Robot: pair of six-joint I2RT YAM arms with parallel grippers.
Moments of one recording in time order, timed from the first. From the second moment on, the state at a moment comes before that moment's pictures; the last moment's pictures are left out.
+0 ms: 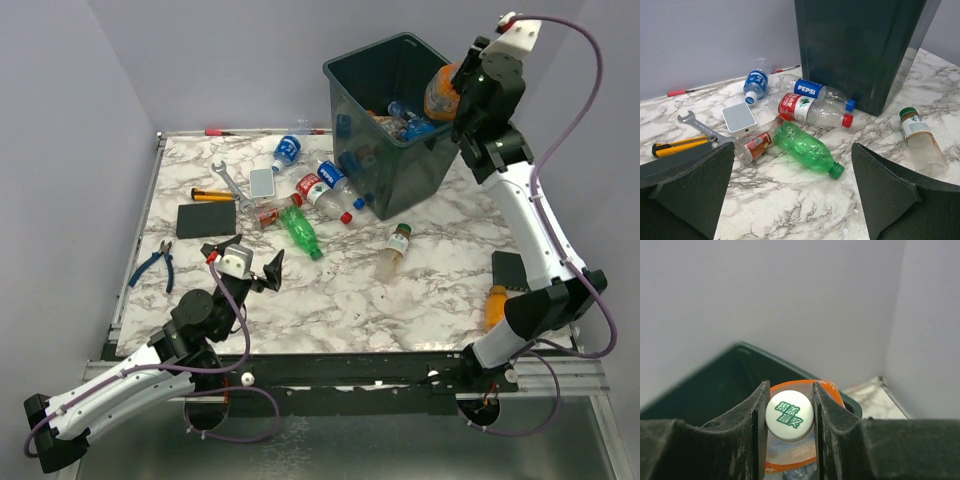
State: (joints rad) left arm -0.98 0.37 0.35 0.17 -0.59 0.11; right arm 0.32 1.59 1.89 -0.09 0.61 0.07
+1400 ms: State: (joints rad) left arm -0.98 0.39 0.35 0.15 -0.57 0.11; right arm 0.27 1.79 1.94 -0.34 0.33 0.28
